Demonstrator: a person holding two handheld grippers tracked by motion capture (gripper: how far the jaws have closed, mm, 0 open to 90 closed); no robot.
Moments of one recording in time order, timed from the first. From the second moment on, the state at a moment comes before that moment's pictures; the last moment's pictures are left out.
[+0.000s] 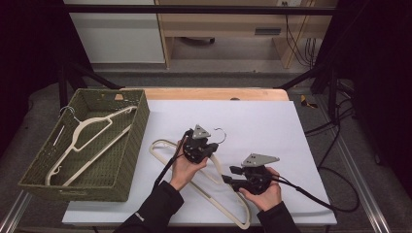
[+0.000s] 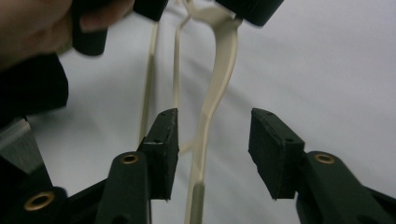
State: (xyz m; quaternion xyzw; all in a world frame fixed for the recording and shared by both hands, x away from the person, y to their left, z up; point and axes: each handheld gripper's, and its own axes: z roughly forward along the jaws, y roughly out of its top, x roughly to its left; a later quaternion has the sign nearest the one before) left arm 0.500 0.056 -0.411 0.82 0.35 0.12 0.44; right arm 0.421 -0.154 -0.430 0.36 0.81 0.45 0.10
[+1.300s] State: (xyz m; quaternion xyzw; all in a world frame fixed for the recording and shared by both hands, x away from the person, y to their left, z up) left arm 0.434 0.168 -0.375 0.81 0.26 0.15 0.50; right arm 0.441 -0.148 -0.401 0.32 0.79 0.53 -0.03
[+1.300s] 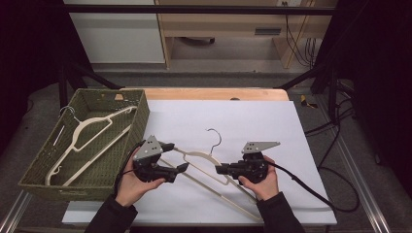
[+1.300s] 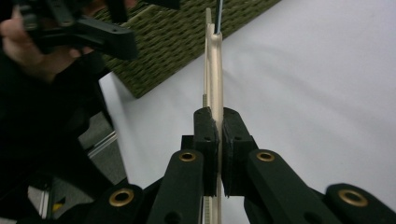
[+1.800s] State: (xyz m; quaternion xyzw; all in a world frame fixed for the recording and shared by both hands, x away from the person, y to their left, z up) left arm 0.430 0.149 -0.400 0.86 0.20 0.09 0.45; right arm 0.425 -0.137 -0.406 0.23 0.83 0.50 -0.06
